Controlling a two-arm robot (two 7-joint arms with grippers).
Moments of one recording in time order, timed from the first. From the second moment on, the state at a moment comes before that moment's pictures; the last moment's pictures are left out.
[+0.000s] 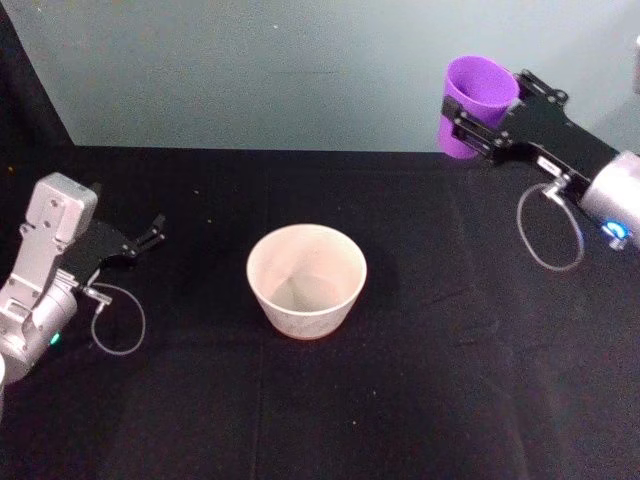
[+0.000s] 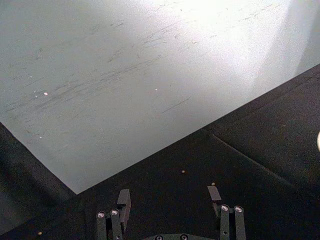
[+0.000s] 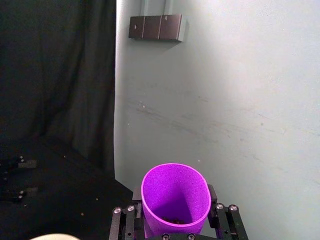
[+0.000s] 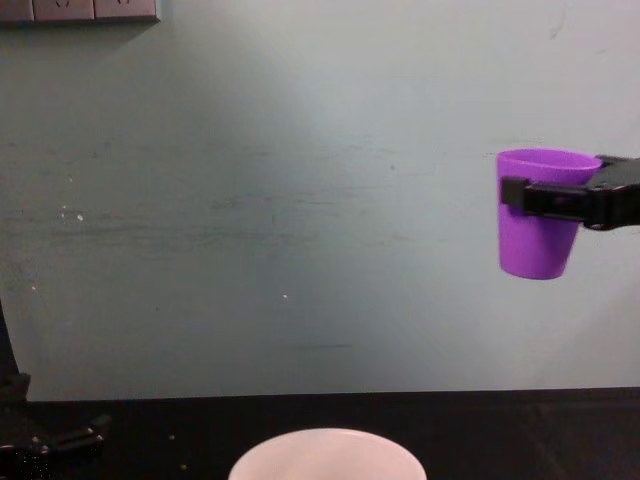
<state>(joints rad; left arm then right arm) -0.20 0.60 0.45 -1.41 -0.25 -0.12 0.03 0.31 0.51 -0.24 -1.62 0.38 0.03 0.44</state>
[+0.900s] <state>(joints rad) -0.20 0.60 0.45 -1.41 -0.25 -0.12 0.03 0.50 0.43 -0.52 -1.37 -0.07 -0.14 0.41</state>
